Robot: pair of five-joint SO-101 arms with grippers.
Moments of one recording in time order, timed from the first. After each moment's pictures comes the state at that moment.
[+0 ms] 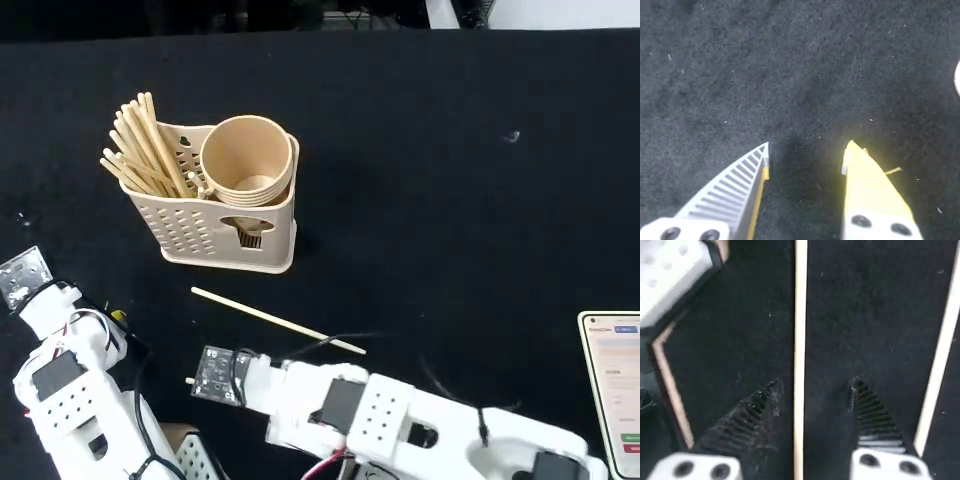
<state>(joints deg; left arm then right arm) -42.3 -72.7 85.3 53.7 -4.3 -67.6 -48.7 80.6 49.4 10.6</state>
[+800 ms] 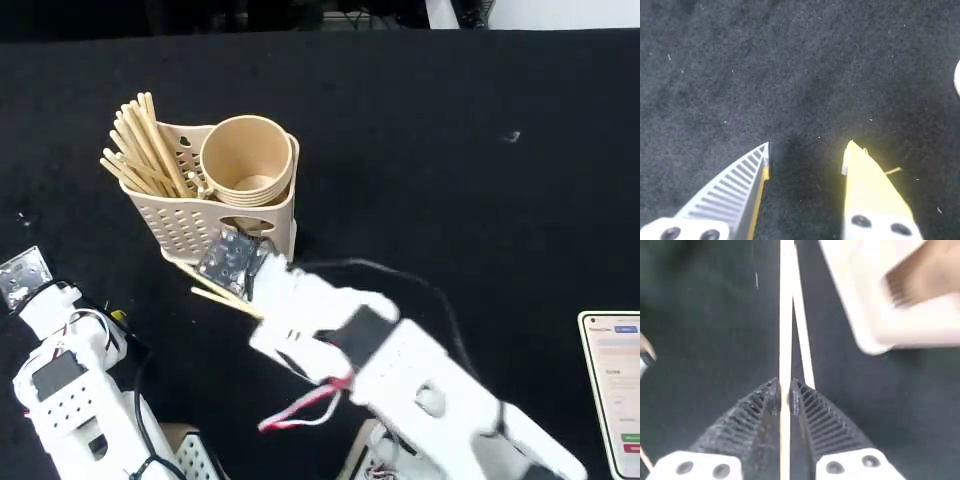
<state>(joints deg) -42.3 -72.7 85.3 53.7 -4.3 -47.7 -48.5 49.4 63.5 13.7</state>
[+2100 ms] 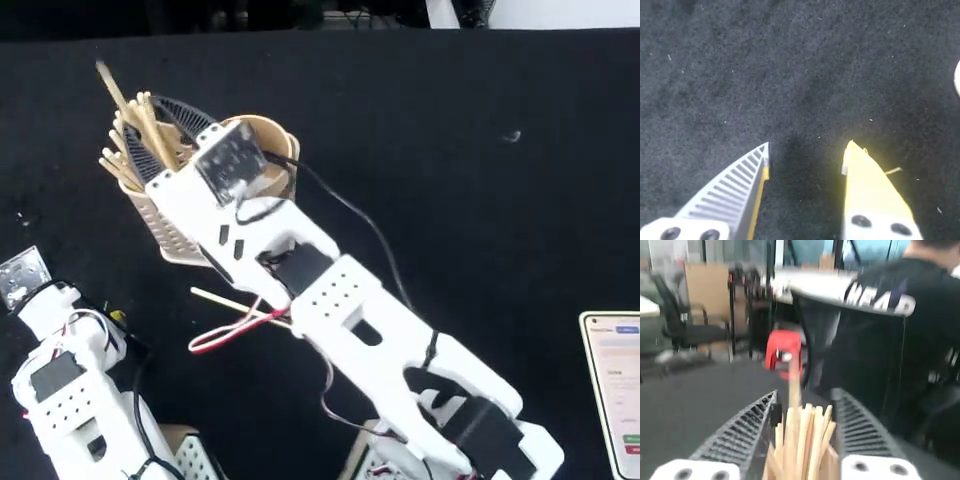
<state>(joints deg) -42.3 -72.7 85.3 53.7 -4.3 -45.3 -18.5 32.1 -3.9 4.8</state>
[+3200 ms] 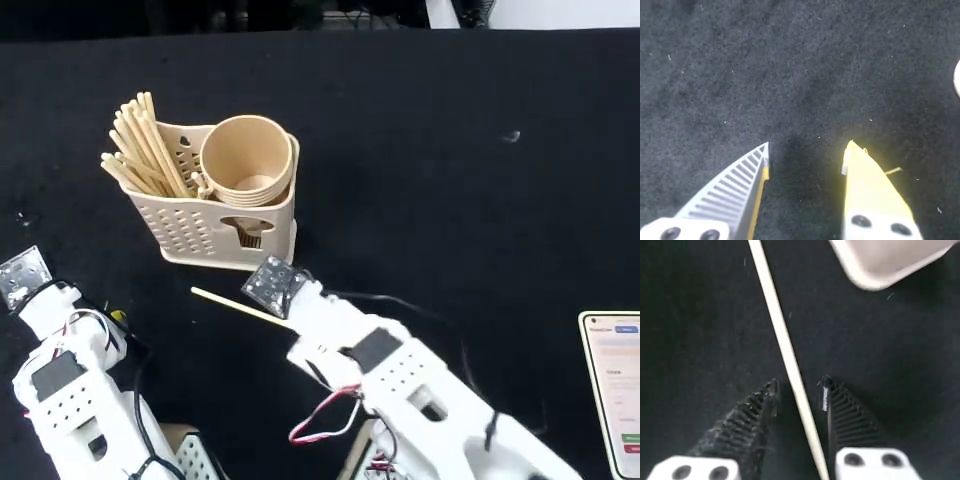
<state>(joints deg) -42.3 -72.7 85.3 53.7 -4.3 -38.7 -45.3 80.5 41.0 18.0</state>
